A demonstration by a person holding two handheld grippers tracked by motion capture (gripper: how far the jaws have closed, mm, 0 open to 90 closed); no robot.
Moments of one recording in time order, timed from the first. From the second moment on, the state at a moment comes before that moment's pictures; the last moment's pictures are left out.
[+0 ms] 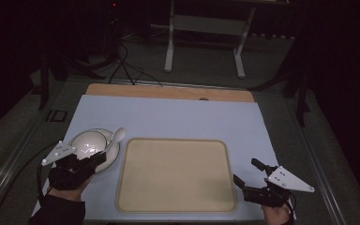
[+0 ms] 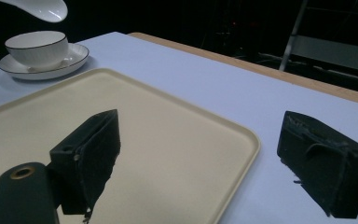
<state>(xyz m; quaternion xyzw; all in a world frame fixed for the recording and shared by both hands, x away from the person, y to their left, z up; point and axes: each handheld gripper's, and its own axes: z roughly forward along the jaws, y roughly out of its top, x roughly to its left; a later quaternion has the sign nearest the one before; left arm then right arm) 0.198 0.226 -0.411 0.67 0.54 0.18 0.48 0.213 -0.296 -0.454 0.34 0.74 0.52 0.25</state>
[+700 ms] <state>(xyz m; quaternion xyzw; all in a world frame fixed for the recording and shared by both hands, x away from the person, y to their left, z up) 0.195 0.200 -0.419 0.67 0.54 0.17 0.48 0.214 -0.298 -0.455 0.34 0.74 0.52 0.25</state>
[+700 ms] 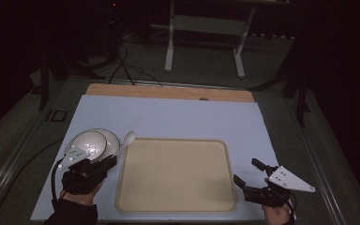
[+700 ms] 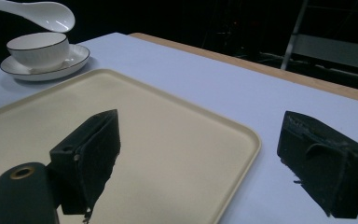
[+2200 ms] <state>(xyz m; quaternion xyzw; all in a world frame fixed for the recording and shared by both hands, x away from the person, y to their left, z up) 0.189 0.117 -0.486 0.66 0.56 0.20 0.46 0.216 -0.298 -0.457 0.35 0.74 0.52 0.25</state>
